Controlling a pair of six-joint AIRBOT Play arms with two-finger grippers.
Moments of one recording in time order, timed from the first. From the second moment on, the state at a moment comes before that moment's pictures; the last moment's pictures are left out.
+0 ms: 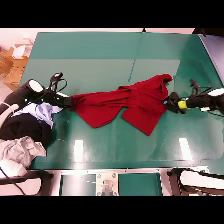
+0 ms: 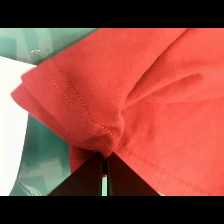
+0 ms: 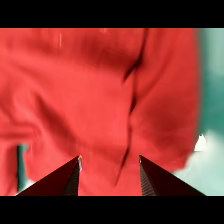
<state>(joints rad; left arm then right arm) -0.03 -1.45 0.99 1.01 -0.90 -1.14 -0.35 -1.39 0.88 -0.82 1.07 1.33</state>
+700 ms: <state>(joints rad) -0.03 -1.45 0.99 1.01 -0.91 -1.13 -0.27 -1.40 0.86 -0.79 1.02 1.33</state>
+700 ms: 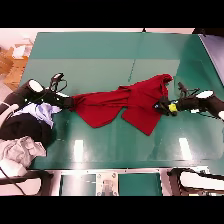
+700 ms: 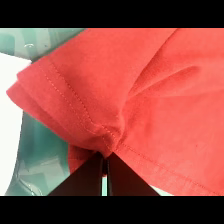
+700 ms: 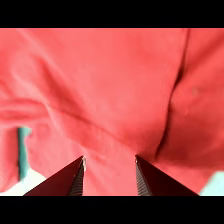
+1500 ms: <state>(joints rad) -0.03 -1.45 0.99 1.01 -0.90 -1.12 -0.33 -1.58 1.03 -0.71 0.90 1.29</state>
